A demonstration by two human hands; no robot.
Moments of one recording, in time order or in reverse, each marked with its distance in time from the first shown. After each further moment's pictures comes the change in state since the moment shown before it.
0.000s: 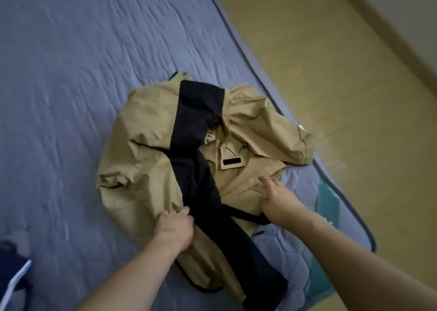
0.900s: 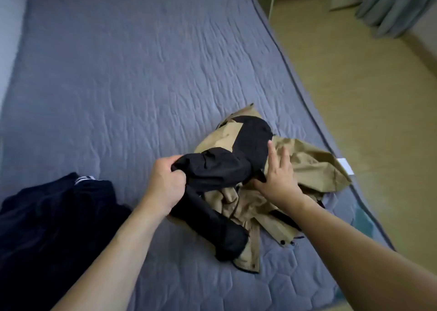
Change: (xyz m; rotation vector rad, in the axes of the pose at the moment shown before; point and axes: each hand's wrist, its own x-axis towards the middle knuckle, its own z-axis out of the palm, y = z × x) left_hand -0.237 -0.148 -0.127 -1.504 0.903 -0.168; right_hand -0.084 -0.194 -0.040 0.027 0.287 -0.239
